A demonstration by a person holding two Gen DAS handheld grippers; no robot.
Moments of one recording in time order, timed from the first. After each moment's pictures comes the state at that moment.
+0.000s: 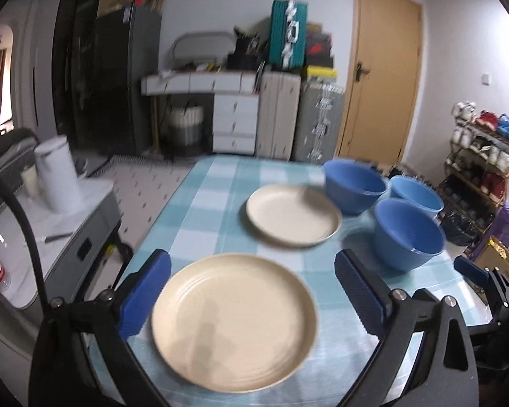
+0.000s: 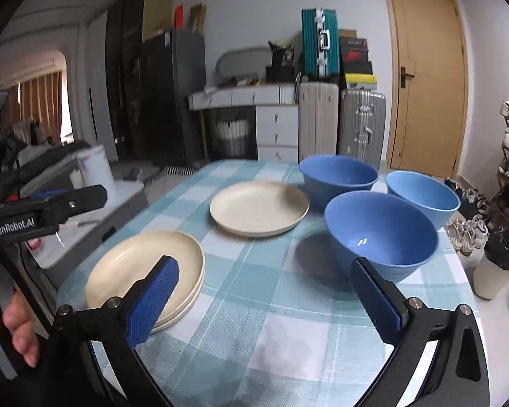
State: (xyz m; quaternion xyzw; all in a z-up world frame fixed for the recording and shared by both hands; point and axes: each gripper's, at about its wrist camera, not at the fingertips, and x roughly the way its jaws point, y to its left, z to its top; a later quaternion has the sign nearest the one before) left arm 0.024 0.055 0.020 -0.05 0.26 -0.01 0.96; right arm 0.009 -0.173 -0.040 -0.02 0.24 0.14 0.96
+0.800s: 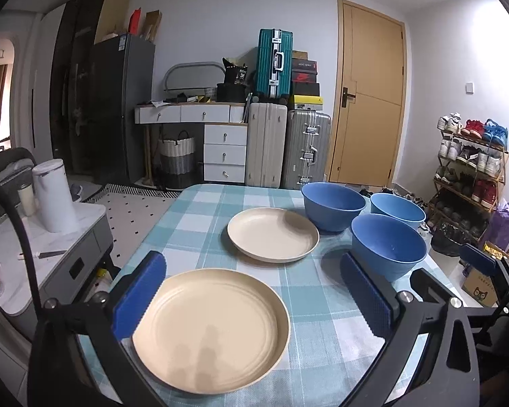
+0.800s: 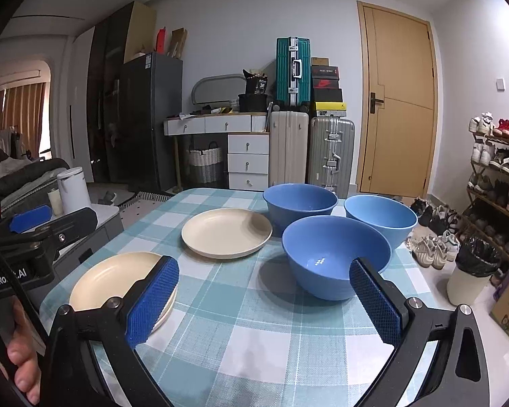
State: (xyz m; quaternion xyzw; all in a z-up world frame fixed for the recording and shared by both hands) left arm 0.000 0.030 0.019 -0.04 0.20 -0.02 0.98; right arm -0.020 -0.190 -0.021 -0.03 0.18 0.08 0.98
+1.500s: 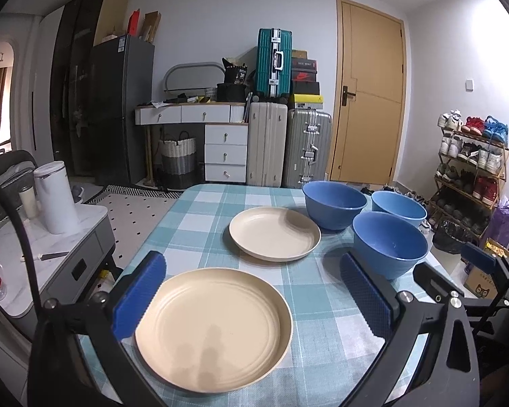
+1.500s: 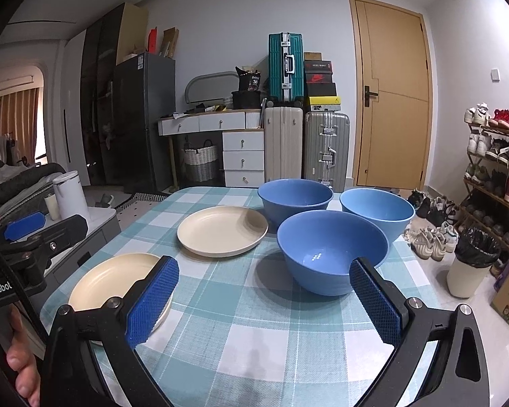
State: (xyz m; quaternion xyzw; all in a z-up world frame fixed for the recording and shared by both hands) left arm -0.002 0.027 0.018 -0.03 0.19 -0.02 0.98; right arm -0.014 -0.197 -0.024 -0.01 0.19 0.07 0.98
